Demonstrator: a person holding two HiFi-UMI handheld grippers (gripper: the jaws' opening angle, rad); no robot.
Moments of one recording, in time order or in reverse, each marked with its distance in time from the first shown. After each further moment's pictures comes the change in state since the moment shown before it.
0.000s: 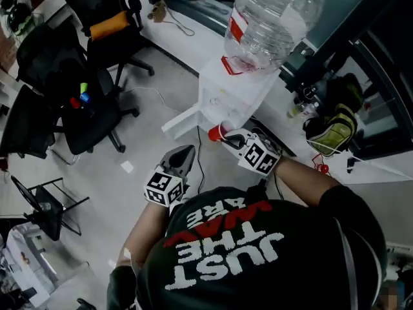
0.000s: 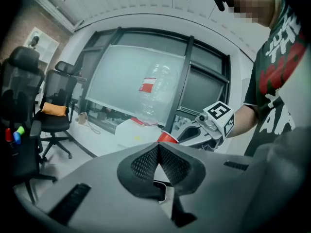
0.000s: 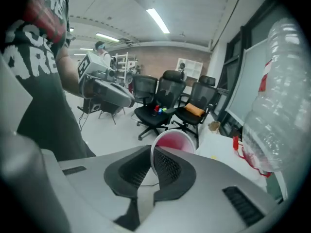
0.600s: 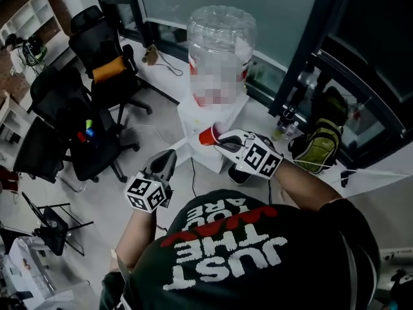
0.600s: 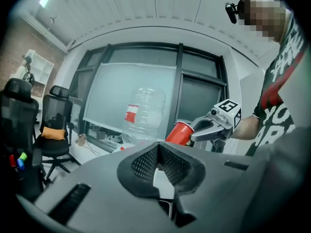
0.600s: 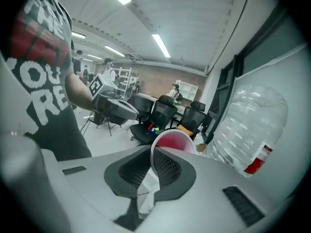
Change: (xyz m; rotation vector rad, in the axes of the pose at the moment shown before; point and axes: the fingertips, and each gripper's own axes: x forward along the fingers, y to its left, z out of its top) left arm 0.024 -0.103 0.124 0.112 -0.106 0.048; right arm -0.203 -0.040 0.041 -0.061 -0.190 -0.096
